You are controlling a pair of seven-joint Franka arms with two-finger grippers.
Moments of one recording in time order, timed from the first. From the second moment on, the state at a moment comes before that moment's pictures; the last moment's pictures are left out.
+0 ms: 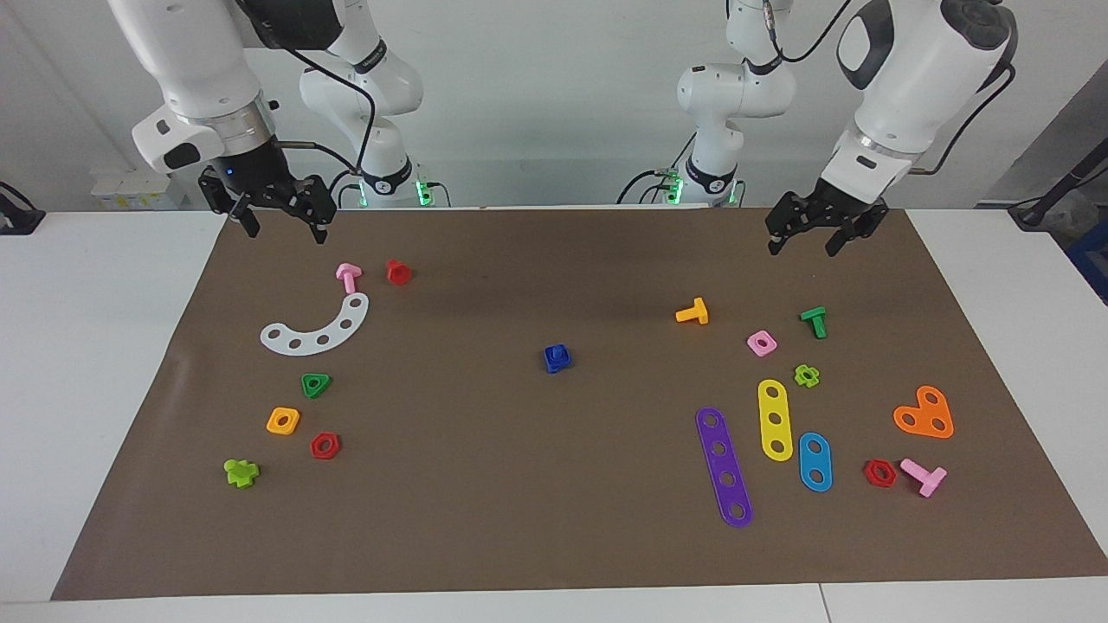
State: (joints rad) left arm -0.18 -0.03 0.00 -1.73 -0.13 1.74 -0.18; right arm 0.03 -0.01 0.03 -1.57 -0.03 1.55 0.19
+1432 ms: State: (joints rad) left arm -0.68 0.46 0.00 -1.75 -0.12 2.36 -0.46; right arm 0.03 -0.01 0.03 -1.57 -0.03 1.55 0.19
